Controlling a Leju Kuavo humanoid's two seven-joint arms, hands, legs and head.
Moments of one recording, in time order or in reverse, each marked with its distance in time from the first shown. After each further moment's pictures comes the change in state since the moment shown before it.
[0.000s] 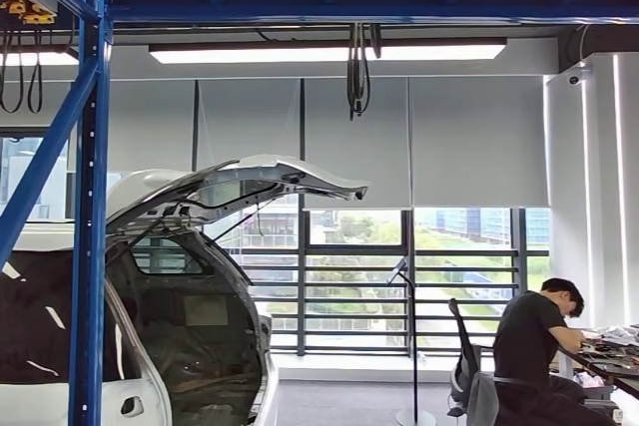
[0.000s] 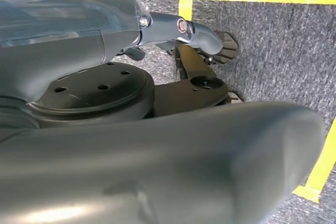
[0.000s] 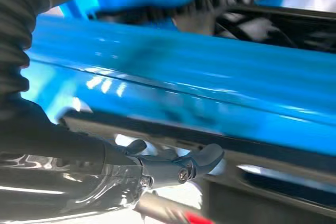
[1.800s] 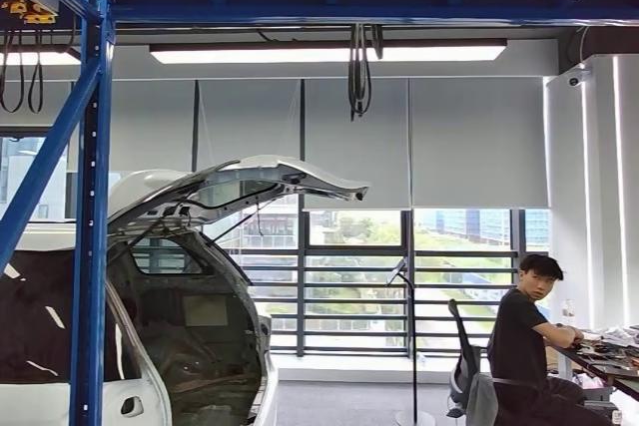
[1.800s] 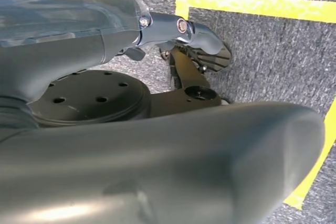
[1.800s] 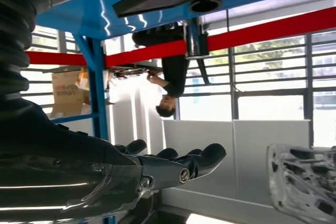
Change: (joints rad) left arm 0.005 0.006 0.026 0.000 0.019 0.020 -0.033; right arm 0.391 0.392 -0.467 -0.434 0.542 -0.227 0.151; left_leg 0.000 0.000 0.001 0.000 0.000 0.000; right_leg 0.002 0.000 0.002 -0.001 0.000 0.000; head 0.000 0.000
